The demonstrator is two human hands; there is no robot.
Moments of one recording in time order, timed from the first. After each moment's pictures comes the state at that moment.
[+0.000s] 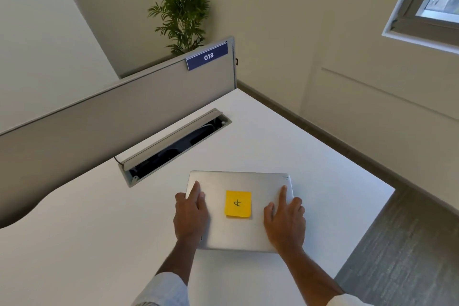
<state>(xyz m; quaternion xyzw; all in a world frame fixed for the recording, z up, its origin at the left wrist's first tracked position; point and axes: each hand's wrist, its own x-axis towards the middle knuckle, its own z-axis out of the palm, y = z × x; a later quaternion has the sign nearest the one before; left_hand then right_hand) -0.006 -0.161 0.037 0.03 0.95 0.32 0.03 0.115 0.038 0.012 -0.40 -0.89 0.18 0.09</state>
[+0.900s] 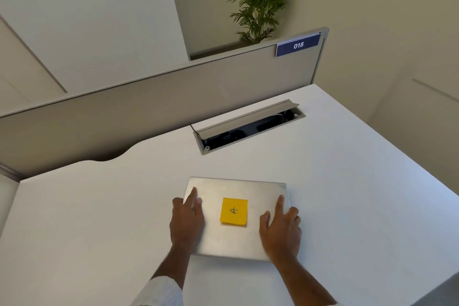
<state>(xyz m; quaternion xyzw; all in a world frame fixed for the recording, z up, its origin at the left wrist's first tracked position) 0.014 -0.371 0.015 -0.14 0.93 0.34 0.01 0.081 -0.149 -0.003 -0.29 -0.94 0.19 0.03</state>
